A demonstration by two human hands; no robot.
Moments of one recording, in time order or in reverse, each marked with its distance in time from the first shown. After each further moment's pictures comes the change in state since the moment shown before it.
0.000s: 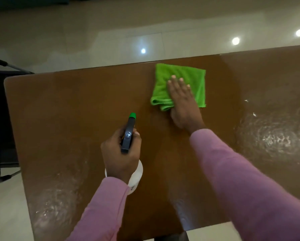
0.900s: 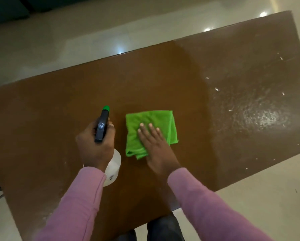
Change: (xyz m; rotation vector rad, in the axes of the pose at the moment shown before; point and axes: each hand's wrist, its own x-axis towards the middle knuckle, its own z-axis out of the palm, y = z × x) left_hand -0.010 0.000 0.005 0.083 -0.049 0.039; right_hand -0.164 -0.038 0.053 0.086 -0.084 -0.017
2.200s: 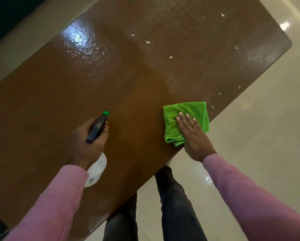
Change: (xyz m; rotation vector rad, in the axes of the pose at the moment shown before) left_hand -0.095 0.026 0.053 0.291 -0.614 0.119; right_hand -0.232 0.124 0.031 0.029 0.059 0.481
